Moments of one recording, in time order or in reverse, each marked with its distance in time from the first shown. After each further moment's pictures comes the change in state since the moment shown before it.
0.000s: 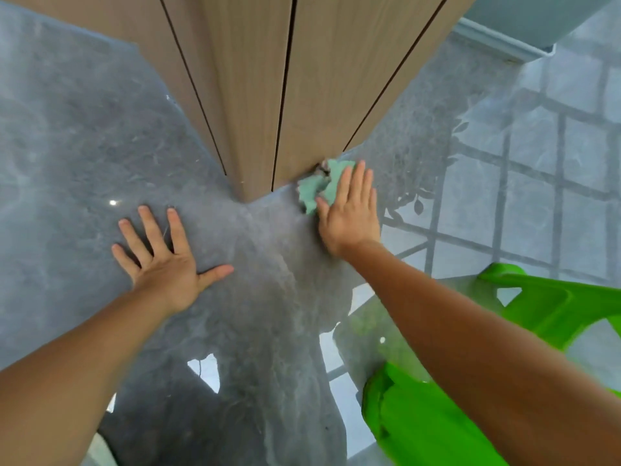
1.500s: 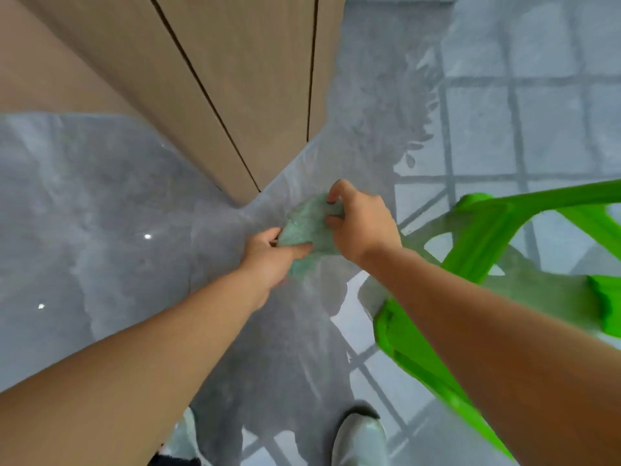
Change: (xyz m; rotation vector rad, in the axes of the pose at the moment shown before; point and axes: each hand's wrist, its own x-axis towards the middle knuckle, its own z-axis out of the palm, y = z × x) left_hand -0.128 0.133 -0.061 -0.880 -0.295 0.016; right_hand -0.111 -0.027 -0.163 0.406 -0.132 0.247
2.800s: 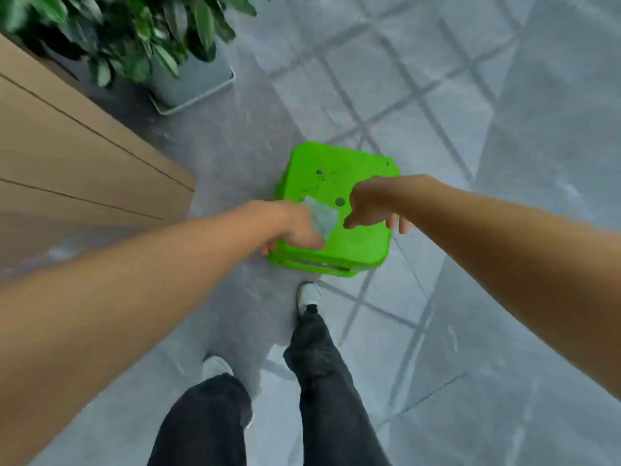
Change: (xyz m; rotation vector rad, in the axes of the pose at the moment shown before) left_hand -0.546 0.262 0.217 1.800 -0.699 0.464; right_hand -0.395 0.022 -0.519 -0.295 -0.609 0.469
